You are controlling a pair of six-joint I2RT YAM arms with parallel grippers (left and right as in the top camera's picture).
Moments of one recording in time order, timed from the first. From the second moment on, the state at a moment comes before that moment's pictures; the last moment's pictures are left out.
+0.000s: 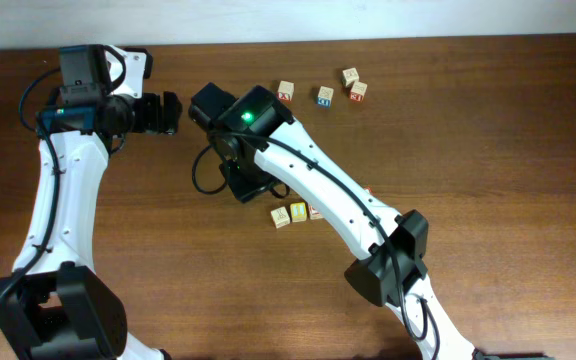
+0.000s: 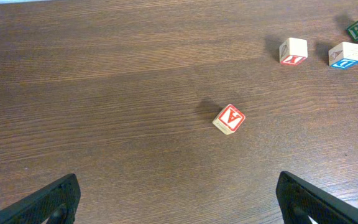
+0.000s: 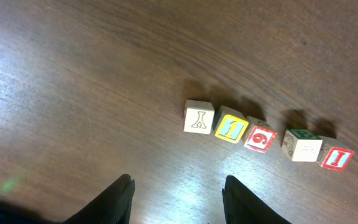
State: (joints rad) left arm 0.10 1.75 1.55 -0.70 0.24 0.16; right arm 0.80 2.37 2.56 -1.68 0.03 0.31
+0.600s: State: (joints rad) left arm 0.10 1.75 1.55 -0.70 0.24 0.16; right arm 0.67 2.36 2.25 -1.49 -0.18 0.19
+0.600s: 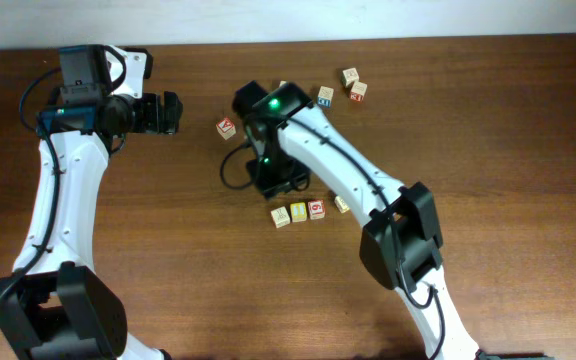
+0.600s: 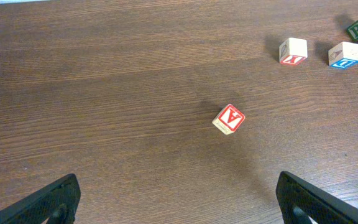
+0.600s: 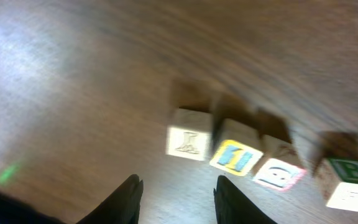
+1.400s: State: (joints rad) left arm 0.10 1.75 1.55 -0.70 0.24 0.16; right arm 0.79 2.35 1.93 -1.20 0.04 0.57
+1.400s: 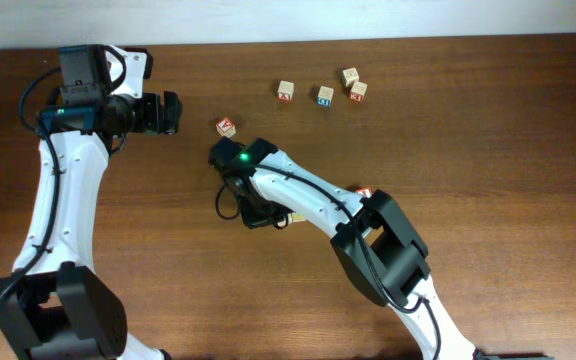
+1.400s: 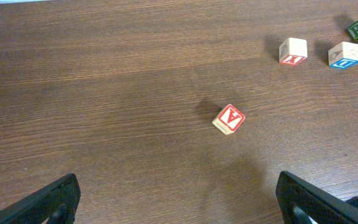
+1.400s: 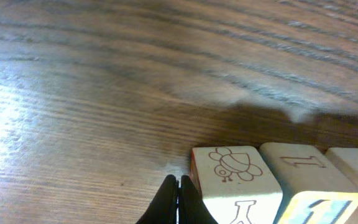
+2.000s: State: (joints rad) left arm 0.10 1.75 1.55 -0.70 0.24 0.16; right arm 0.70 2.35 1.89 -1.23 -0.02 0.35
